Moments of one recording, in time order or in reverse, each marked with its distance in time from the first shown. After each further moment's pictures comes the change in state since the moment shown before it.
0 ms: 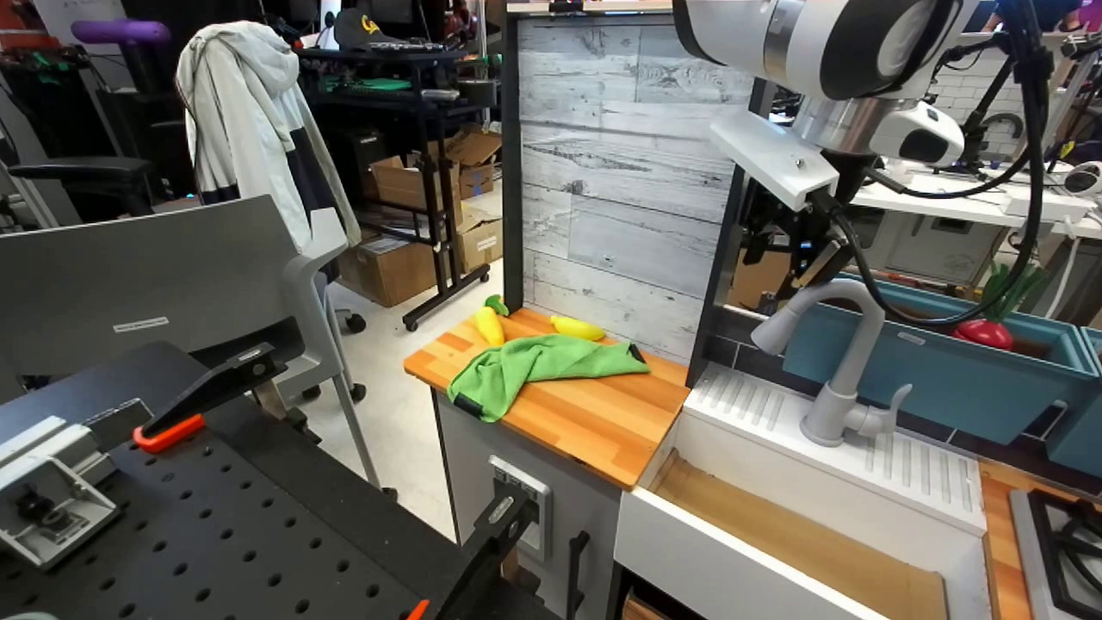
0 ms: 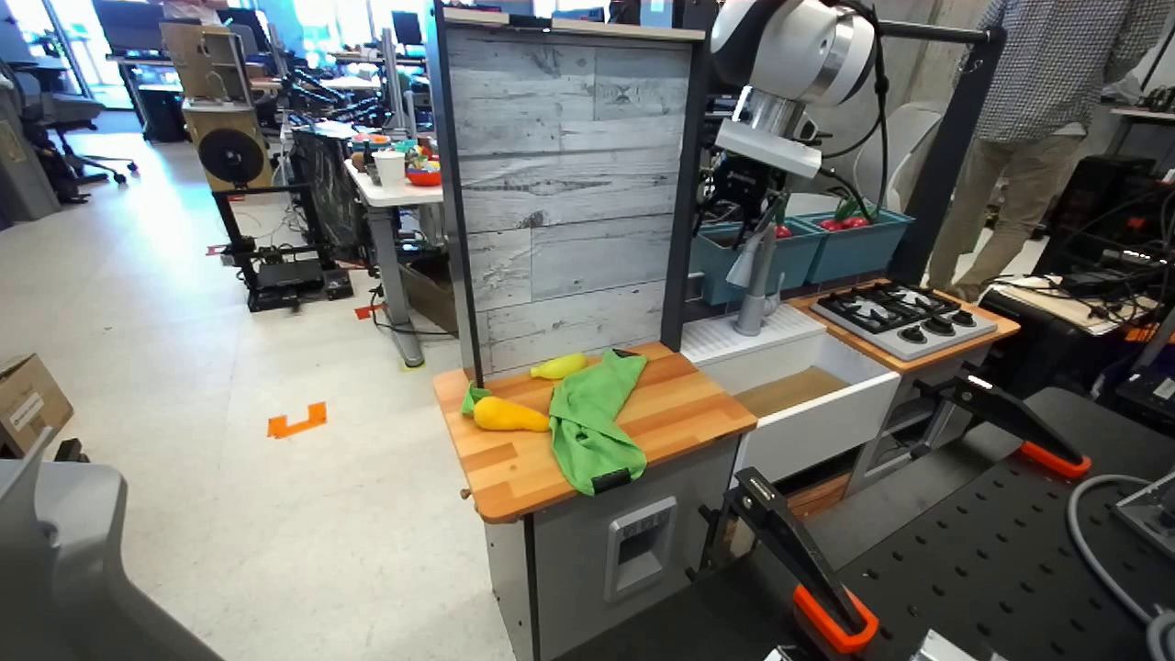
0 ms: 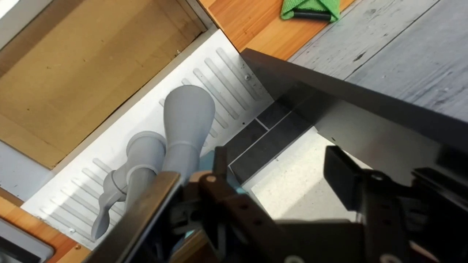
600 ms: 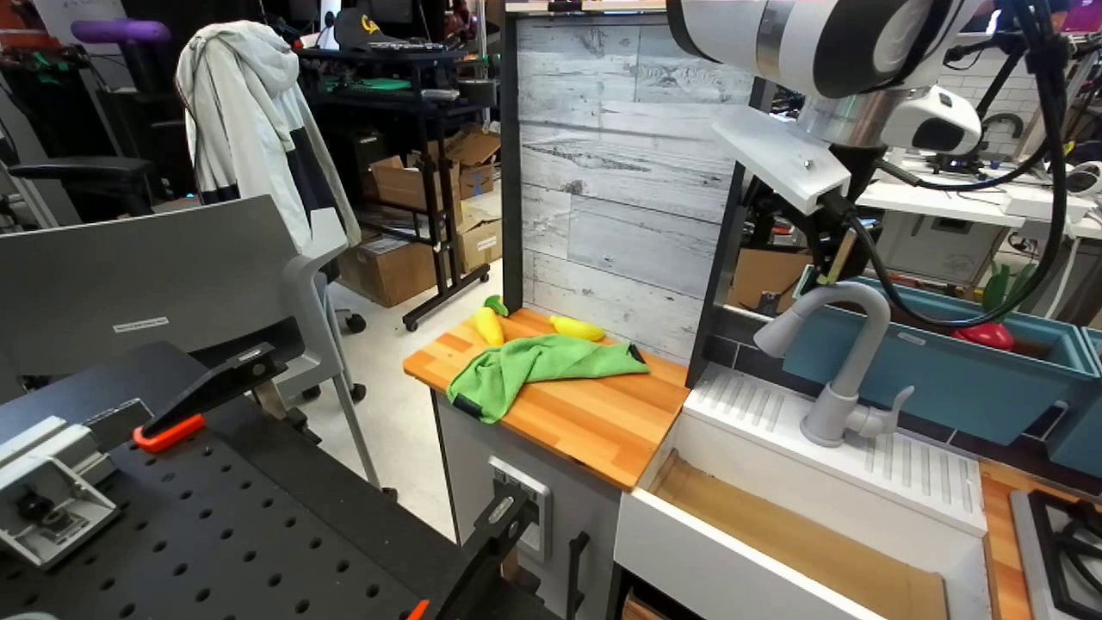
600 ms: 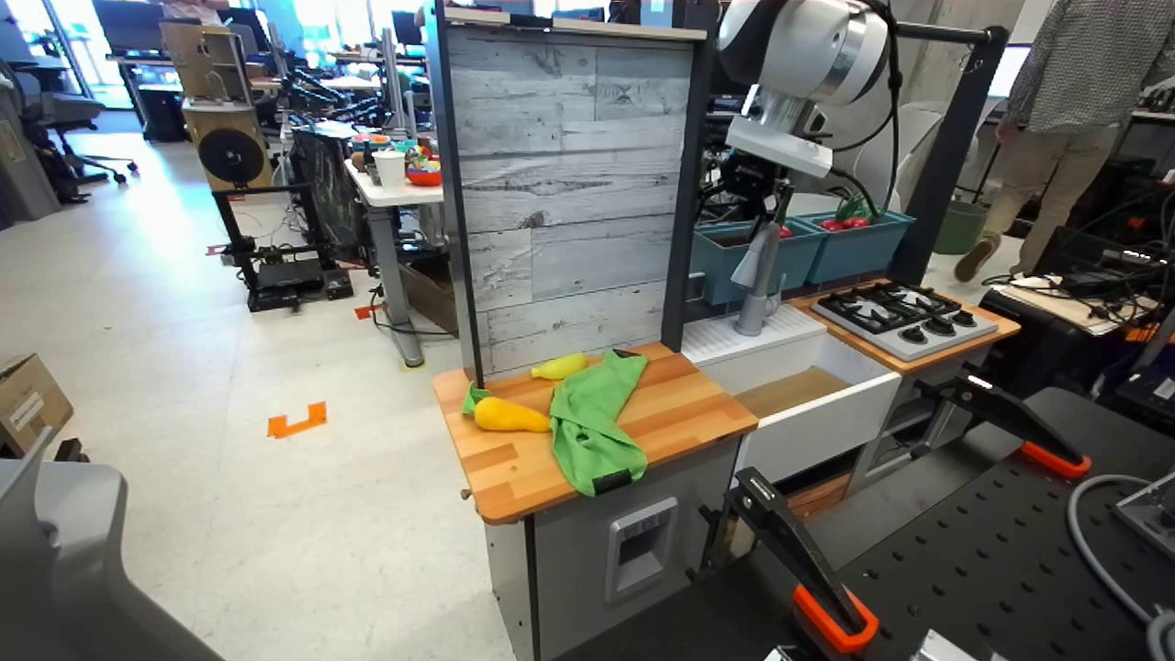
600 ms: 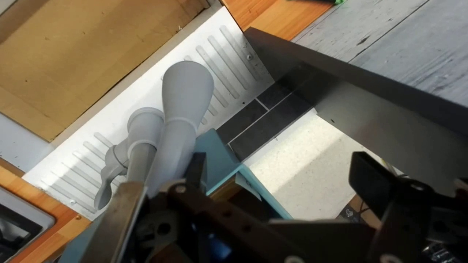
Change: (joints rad) arm -0.009 -0.085 0.011 -0.154 0.000 0.148 -0.062
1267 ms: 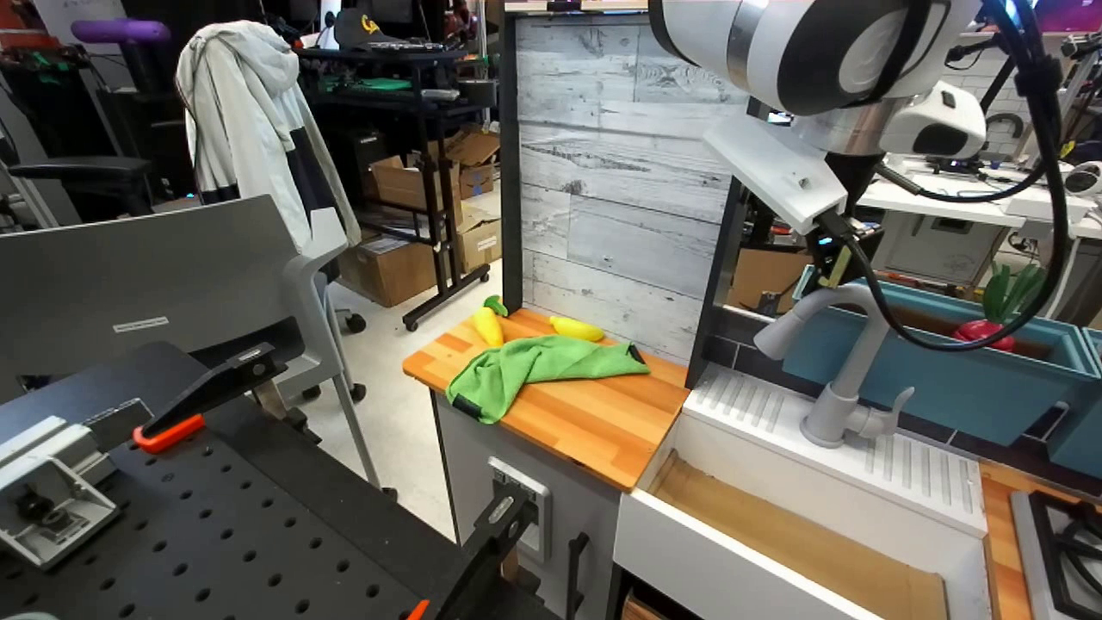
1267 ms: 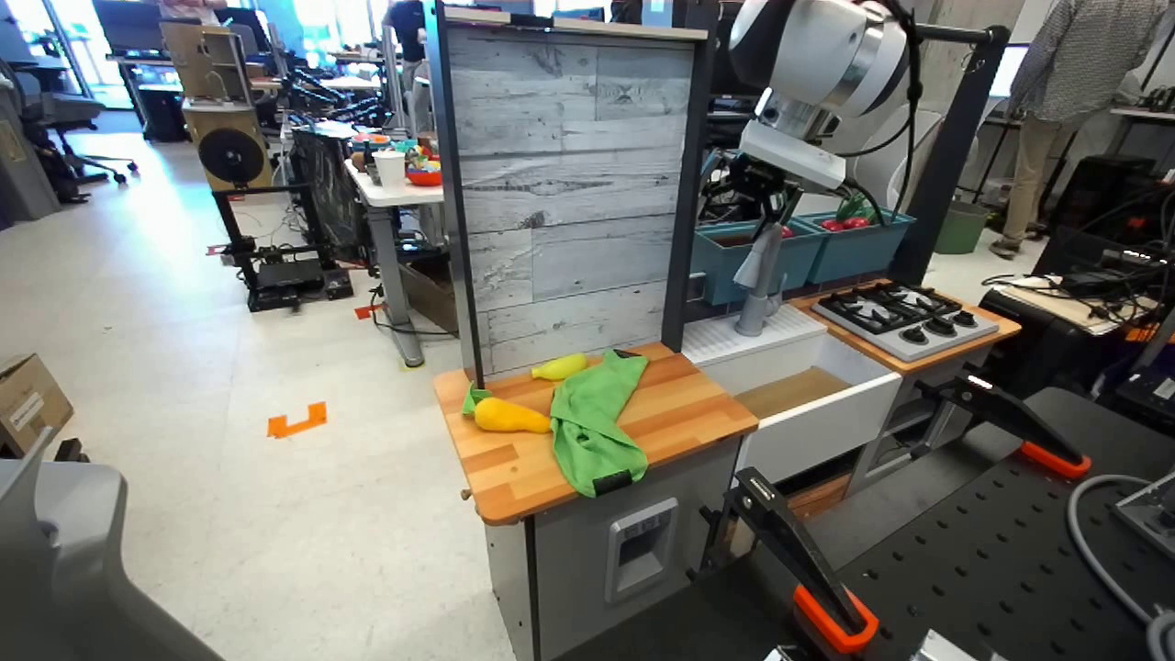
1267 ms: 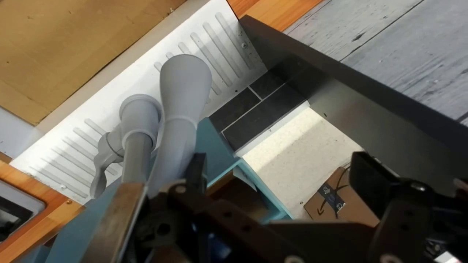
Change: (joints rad) arm -0.036 -0.097 0.050 -0.208 0.061 0.205 -0.122
